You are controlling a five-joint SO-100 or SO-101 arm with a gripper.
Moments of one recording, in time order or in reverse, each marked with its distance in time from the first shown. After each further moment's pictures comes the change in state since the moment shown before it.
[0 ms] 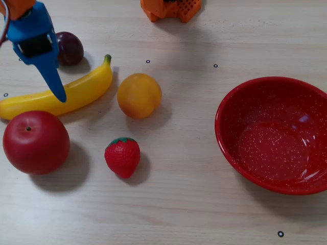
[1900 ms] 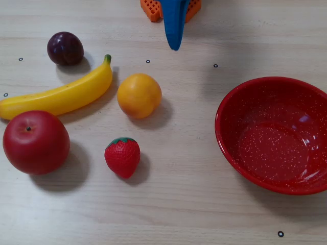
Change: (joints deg) arm 45.1 103.8 100.5 -45.0 -77.7
